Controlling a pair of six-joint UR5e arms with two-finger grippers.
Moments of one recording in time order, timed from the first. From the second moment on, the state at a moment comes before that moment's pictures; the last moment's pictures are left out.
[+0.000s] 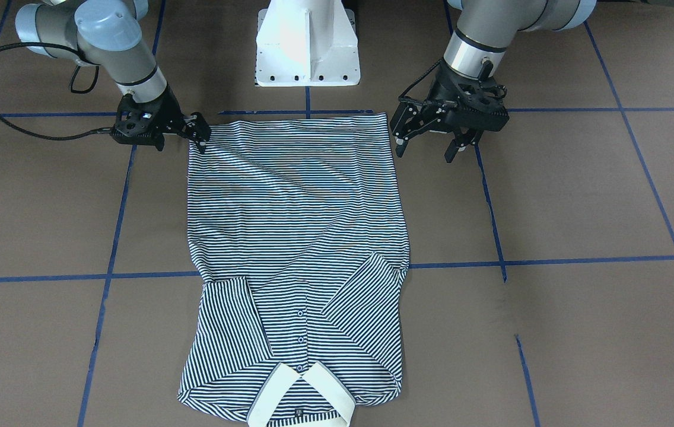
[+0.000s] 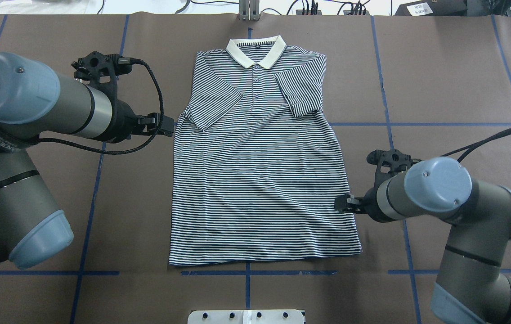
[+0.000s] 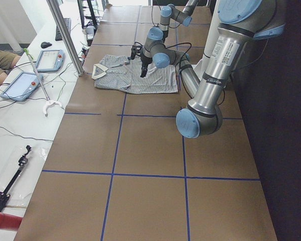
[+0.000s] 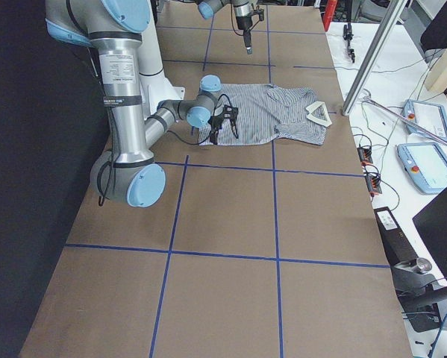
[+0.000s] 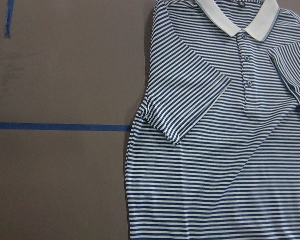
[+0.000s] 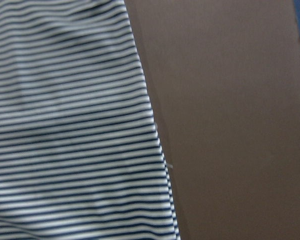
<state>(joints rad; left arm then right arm) -0.68 -1.98 -2.04 -1.70 -1.86 -1.18 0.42 -1.44 2.00 -1.32 1.81 1.45</state>
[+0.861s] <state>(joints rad) -0.67 -1.99 -2.04 -1.70 -1.86 -1.18 0.29 -1.46 1.99 -1.34 1.74 1.52</state>
